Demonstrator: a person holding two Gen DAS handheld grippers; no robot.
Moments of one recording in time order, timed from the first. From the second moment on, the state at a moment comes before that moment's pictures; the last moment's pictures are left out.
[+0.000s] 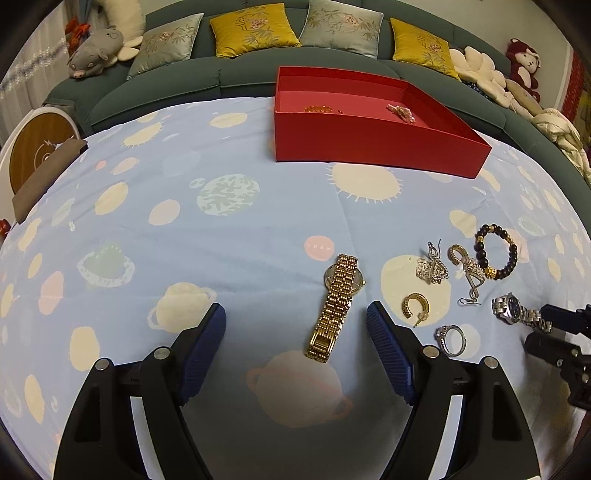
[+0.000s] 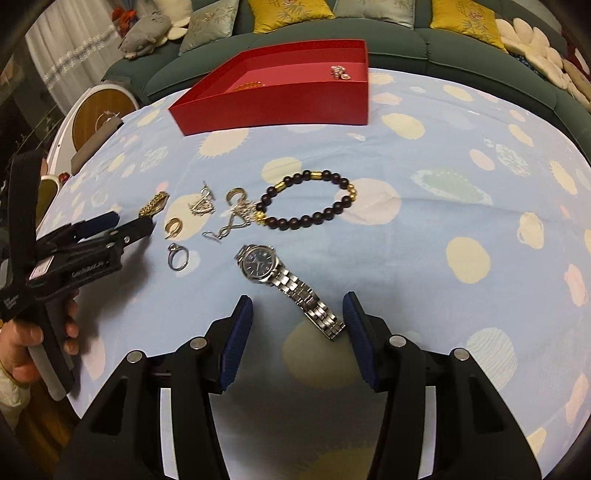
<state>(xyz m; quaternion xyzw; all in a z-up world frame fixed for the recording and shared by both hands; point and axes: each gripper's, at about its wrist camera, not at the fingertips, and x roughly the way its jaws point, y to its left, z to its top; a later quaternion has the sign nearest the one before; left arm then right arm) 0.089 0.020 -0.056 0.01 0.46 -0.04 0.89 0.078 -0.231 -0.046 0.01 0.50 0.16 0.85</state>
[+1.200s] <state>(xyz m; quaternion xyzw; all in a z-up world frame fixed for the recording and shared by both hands) 0.100 0.001 -0.052 0.01 0.44 -0.12 0.89 0.097 -0.181 -0.047 -0.03 0.48 0.16 0.86</state>
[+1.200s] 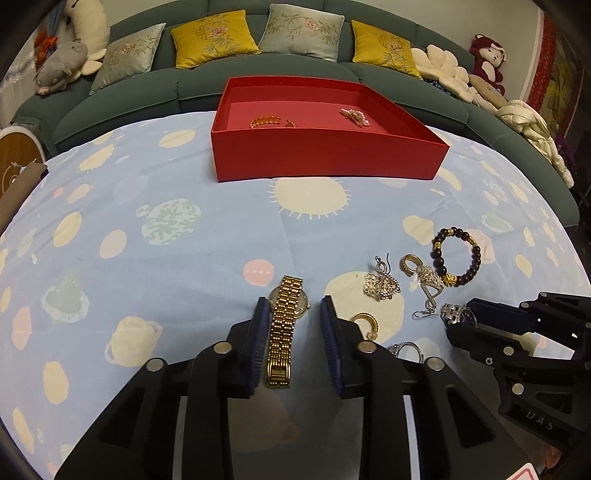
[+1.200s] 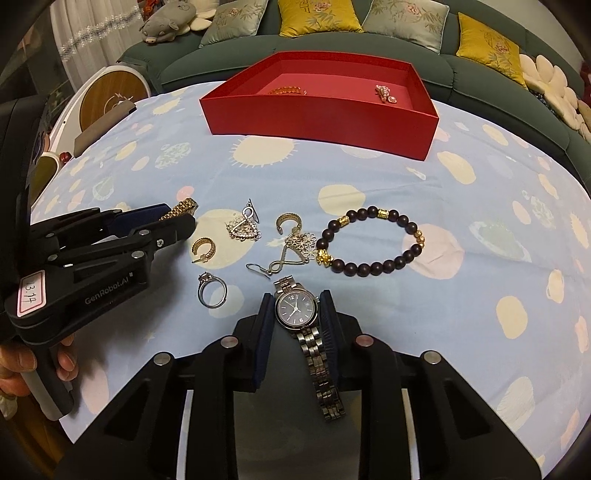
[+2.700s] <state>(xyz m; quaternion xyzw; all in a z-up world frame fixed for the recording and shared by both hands) 0.282 -0.022 0.101 0.00 0.34 -0.14 0.93 0.280 -0.223 0.072 0.11 0.38 0.13 0.91</state>
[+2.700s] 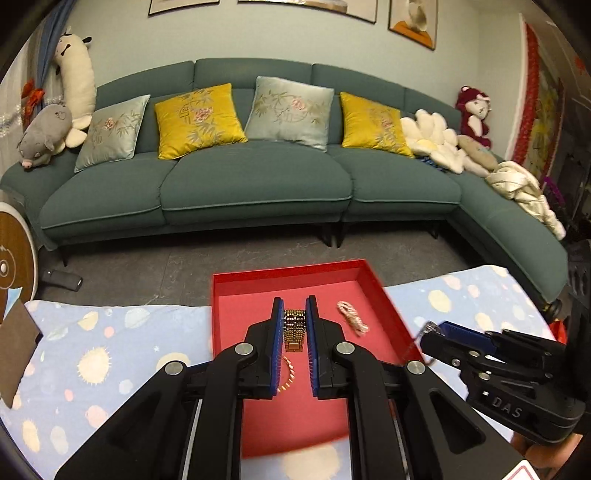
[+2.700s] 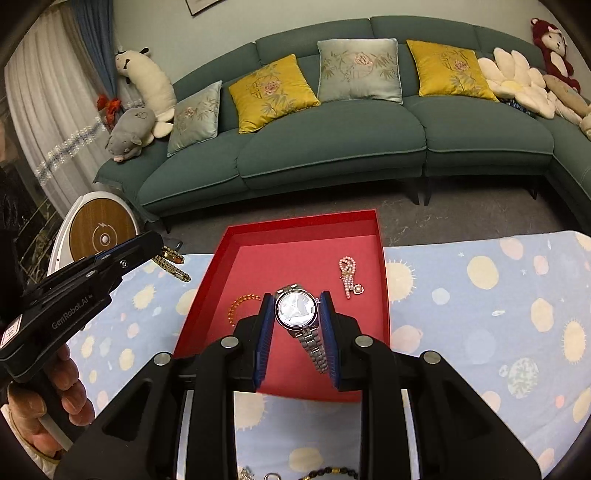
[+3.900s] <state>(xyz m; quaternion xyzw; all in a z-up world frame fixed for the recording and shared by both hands) 0.168 0.034 0.083 -0.03 0.36 -0.07 0.93 0.164 -0.231 0.078 0.06 0.35 0.10 0.93</state>
